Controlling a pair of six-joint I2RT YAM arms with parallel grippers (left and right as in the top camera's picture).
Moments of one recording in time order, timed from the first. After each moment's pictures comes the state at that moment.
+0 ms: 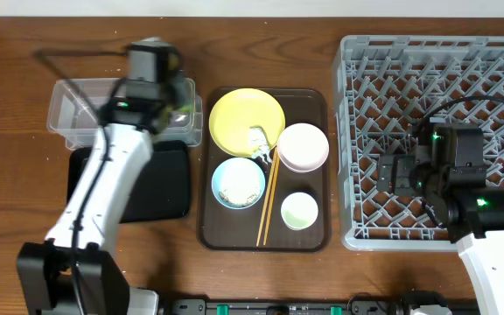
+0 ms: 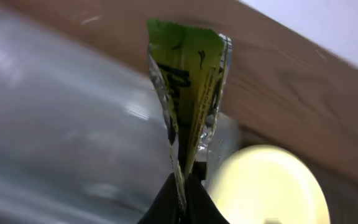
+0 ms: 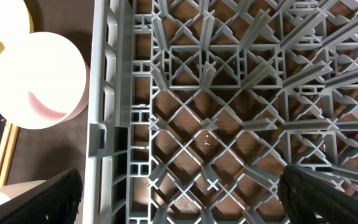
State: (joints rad) left arm -0.08 1.59 1.28 -0.55 -0.12 -0.56; right arm 0.07 1.06 0.95 -0.87 0.00 0.10
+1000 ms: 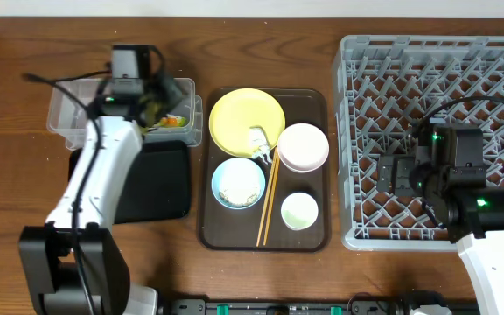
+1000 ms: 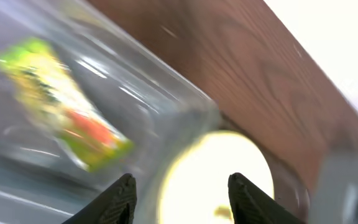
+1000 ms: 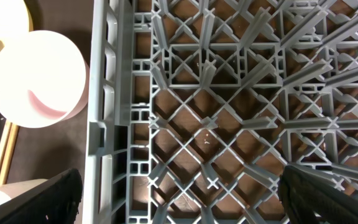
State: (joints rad) left arm -0.06 1.64 1.28 -0.53 0.12 -0.72; right arm 0.07 1.06 0.95 -0.88 0.00 0.10
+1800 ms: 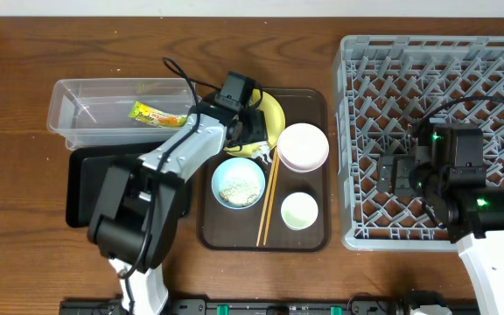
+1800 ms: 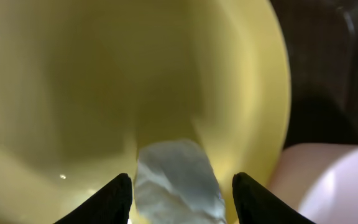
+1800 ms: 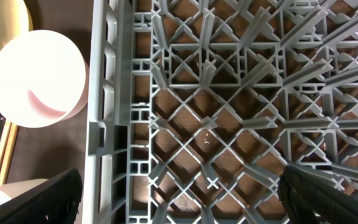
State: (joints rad) left arm -0.41 1.96 1.28 -0.44 0.18 -0.56; right arm 0.07 1.06 0.95 -0.88 0.00 0.10
